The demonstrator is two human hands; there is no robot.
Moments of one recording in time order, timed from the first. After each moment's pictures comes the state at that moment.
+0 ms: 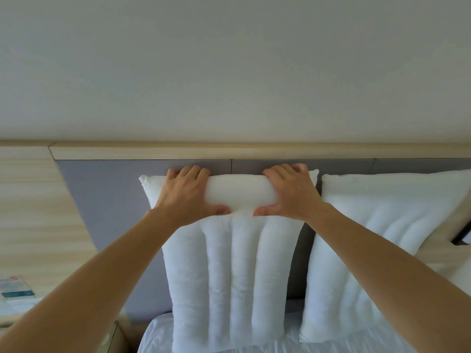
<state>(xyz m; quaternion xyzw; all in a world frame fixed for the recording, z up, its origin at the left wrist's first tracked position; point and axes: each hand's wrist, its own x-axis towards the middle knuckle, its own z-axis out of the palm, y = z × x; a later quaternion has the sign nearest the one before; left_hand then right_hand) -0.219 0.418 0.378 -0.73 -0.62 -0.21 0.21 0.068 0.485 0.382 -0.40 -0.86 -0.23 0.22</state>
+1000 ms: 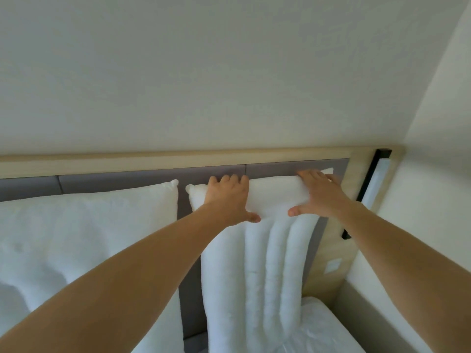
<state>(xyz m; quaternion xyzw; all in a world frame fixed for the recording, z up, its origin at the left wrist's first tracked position) 0.177 0.531 0.384 -0.82 -0.54 -0.12 0.15 0.453 0.531 0.397 -0.67 -0.73 -0.11 0.10</state>
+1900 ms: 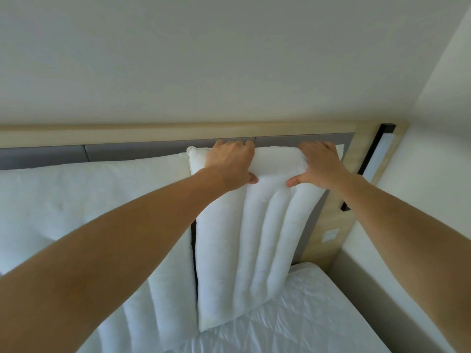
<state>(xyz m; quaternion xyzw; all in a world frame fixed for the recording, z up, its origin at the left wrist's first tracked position) 0.146 0.492 0.418 -0.83 -0.50 -0.19 0.15 0.413 0.497 0.415 -0.62 -0.76 -0.12 0.15</state>
